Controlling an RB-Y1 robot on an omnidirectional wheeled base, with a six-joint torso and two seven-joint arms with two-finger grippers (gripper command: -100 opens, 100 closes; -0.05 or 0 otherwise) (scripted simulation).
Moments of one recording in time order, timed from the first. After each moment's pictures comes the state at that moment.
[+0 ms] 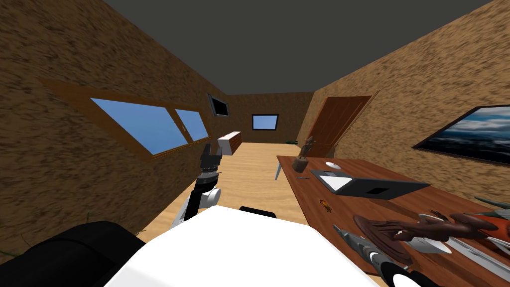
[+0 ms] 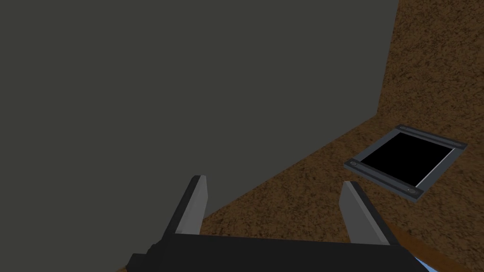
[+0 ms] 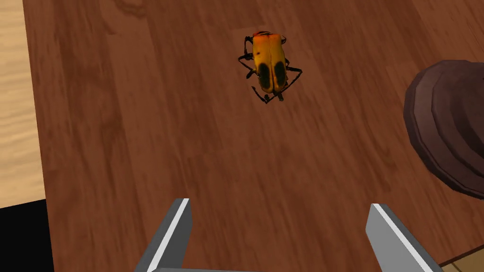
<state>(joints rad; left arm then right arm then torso) 0.48 0.01 0.06 -2.35 -0.02 -0.53 0.10 0.62 -0.45 -0.45 -1.56 -0.87 0.54 -1.00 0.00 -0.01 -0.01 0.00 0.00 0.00</state>
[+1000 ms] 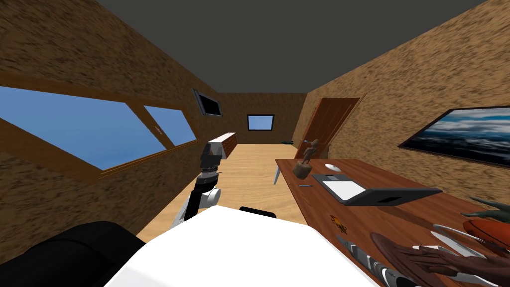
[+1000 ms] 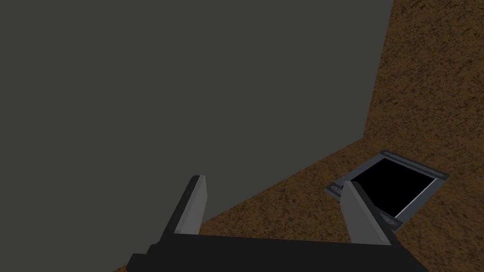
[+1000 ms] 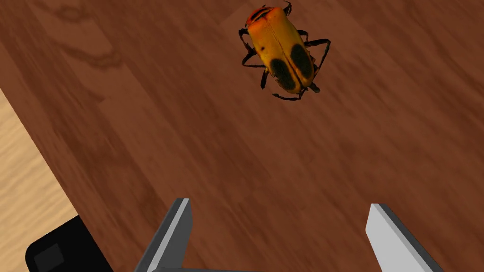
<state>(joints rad) 0.48 0.01 0.06 -2.35 -0.02 -0.53 0.10 0.58 -0.49 -0.50 -1.42 -0.99 0.77 -1.25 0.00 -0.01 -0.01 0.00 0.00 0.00</state>
